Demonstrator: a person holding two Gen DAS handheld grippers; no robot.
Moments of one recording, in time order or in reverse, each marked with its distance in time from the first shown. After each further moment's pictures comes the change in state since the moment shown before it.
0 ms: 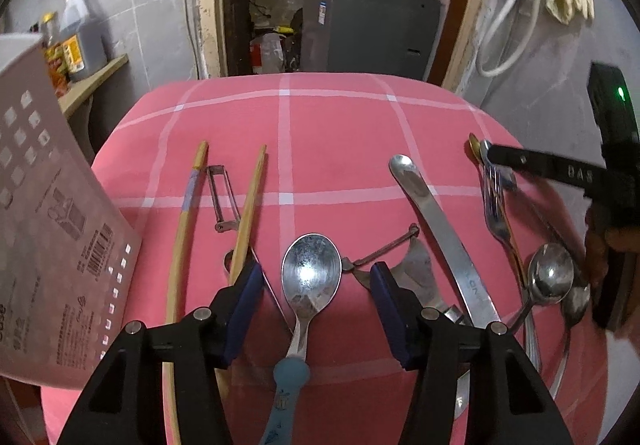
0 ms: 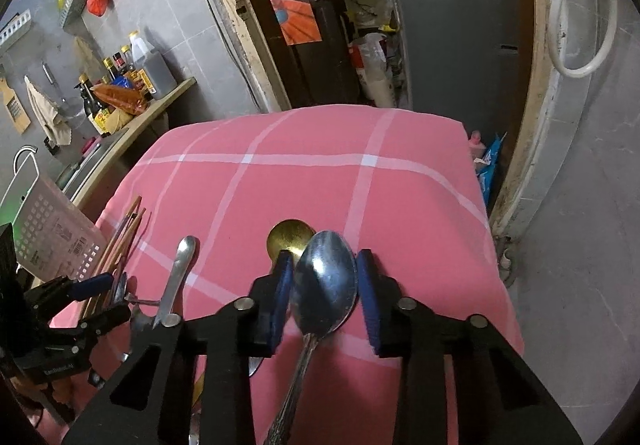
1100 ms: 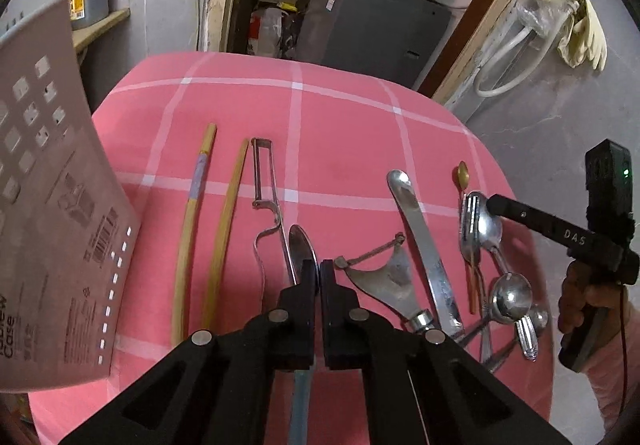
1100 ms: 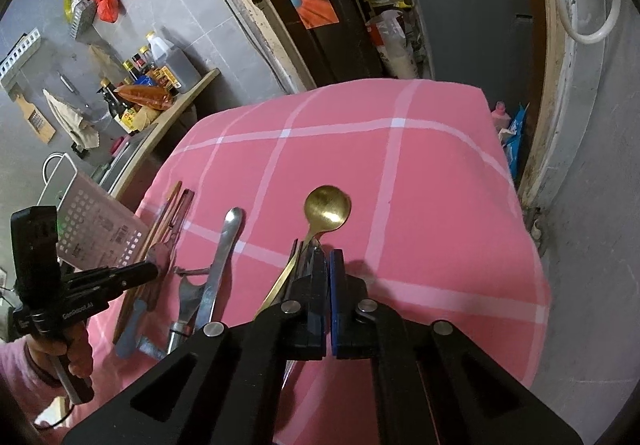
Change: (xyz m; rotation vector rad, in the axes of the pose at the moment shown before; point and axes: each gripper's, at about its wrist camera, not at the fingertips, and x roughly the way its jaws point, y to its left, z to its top) left arm -0.012 0.030 0.010 -0.177 0.077 -0.169; right arm -0.014 0.003 -0.018 0.062 0.082 0.124
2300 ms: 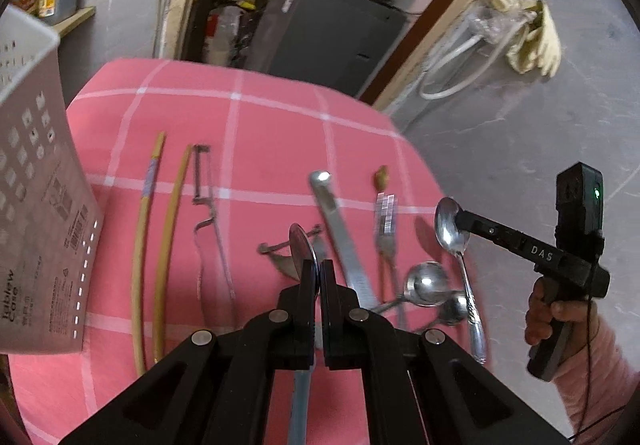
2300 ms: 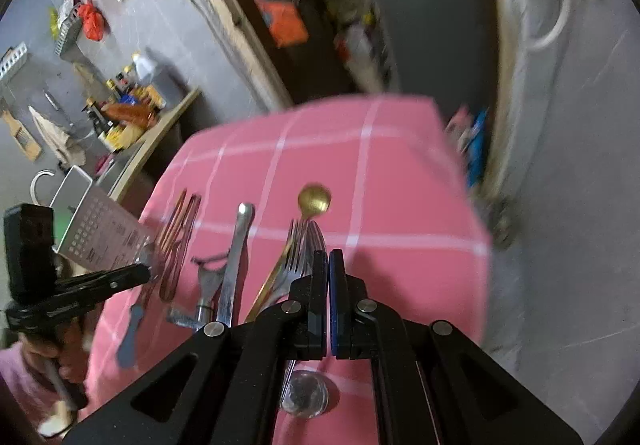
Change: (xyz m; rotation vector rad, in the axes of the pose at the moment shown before) left arm -0.041 -0.021 0.002 0.017 0.011 -0.199; right arm -0.074 0.022 -0.024 0.049 -0.091 -0.138
